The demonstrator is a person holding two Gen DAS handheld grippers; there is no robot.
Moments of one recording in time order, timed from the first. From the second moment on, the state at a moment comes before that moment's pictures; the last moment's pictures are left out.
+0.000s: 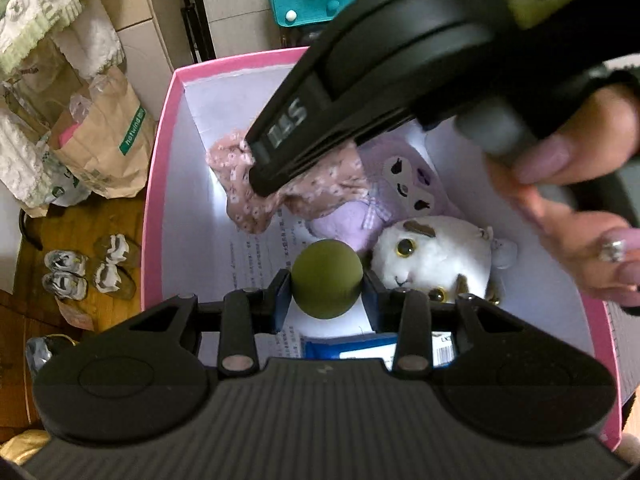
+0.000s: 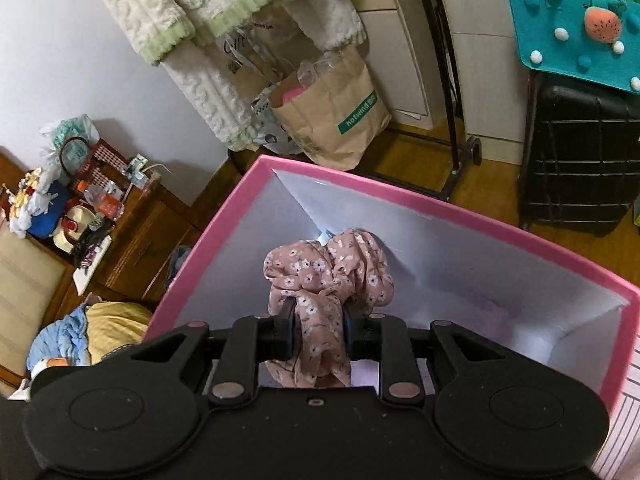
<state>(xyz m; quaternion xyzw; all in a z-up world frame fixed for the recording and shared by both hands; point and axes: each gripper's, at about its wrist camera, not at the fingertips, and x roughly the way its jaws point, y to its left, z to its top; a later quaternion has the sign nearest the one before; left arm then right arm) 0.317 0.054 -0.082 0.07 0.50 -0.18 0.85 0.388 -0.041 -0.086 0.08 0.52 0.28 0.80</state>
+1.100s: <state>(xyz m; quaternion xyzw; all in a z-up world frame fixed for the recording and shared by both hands) 0.191 0.093 0.010 0.10 0.40 -0.20 0.89 0.216 -0.102 0.029 0.00 0.41 0.33 0.85</state>
